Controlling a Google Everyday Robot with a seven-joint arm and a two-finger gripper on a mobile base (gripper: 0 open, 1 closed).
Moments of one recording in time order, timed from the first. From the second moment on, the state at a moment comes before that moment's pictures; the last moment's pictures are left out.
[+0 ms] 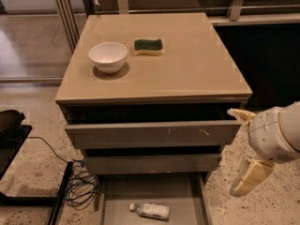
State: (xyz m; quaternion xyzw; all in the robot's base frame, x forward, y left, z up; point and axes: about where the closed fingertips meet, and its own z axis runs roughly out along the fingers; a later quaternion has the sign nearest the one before) arm 0.389 -0.192 0.813 -0.63 0.73 0.06 0.25
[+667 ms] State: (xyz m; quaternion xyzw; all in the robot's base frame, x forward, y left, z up) arm 0.401 -0.149 0.671 -0.63 0.72 0.13 0.26
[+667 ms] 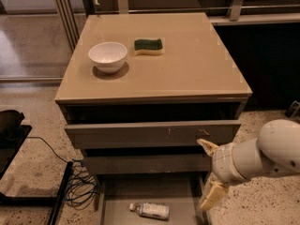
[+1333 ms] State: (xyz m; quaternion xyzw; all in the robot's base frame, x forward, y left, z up) arm 0.419 -0.135 0.576 -0.62 0.71 0.13 0.30
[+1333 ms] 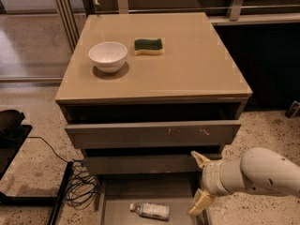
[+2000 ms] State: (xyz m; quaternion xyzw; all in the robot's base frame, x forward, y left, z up) arm 0.421 -0.129 0.567 -0.62 0.71 0.14 0.29
